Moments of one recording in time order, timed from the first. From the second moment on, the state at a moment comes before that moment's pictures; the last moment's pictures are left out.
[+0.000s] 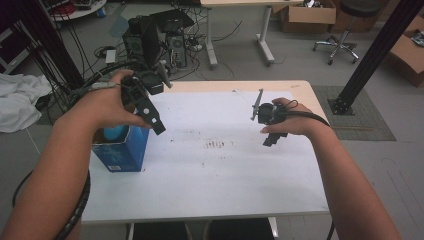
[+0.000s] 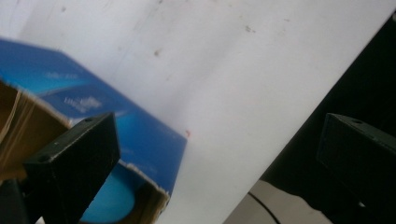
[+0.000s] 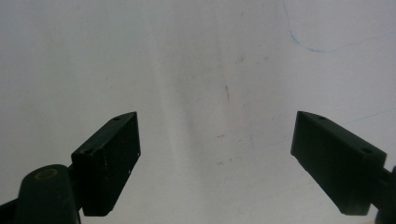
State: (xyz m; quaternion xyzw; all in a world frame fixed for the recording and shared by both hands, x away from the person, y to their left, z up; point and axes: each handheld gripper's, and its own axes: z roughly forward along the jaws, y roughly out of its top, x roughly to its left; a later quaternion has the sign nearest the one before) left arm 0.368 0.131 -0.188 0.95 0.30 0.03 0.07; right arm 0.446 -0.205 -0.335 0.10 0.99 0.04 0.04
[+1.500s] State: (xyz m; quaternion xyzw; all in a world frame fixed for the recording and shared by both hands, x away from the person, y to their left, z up) left arm 0.342 0.090 -0.211 0.99 0.11 0.00 0.03; right arm 0.437 -0.207 -0.331 0.09 0.99 0.03 0.05
